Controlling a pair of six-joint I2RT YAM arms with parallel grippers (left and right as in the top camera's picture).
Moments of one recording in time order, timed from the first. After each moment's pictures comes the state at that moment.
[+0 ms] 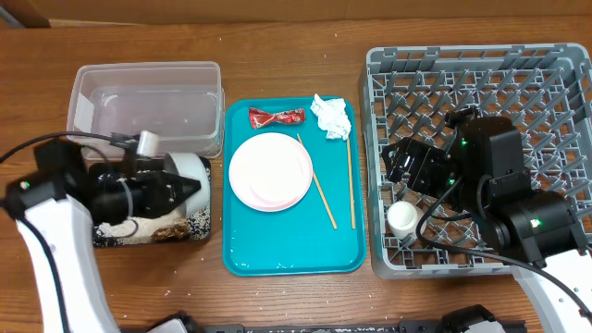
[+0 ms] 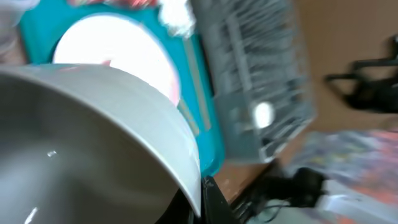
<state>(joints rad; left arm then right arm) 0.40 1.28 1.17 -1.39 0.92 0.42 0.28 1.07 1.17 -0.94 -0.17 0.62</state>
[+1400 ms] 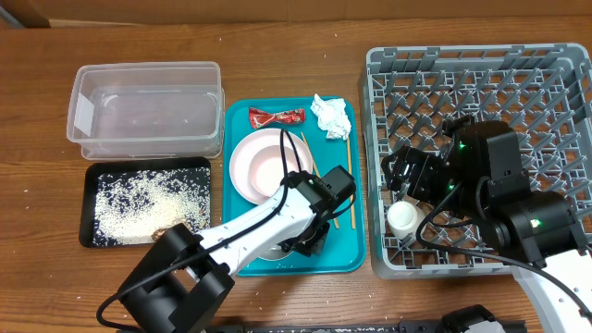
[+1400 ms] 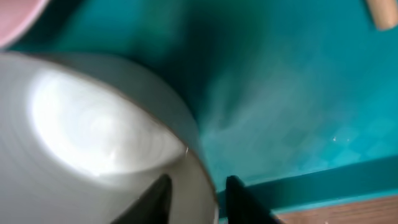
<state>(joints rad) -0.84 1.77 1.14 -1.05 -0.02 -0.49 0.28 1.07 1.17 -1.02 -0.20 0.62</state>
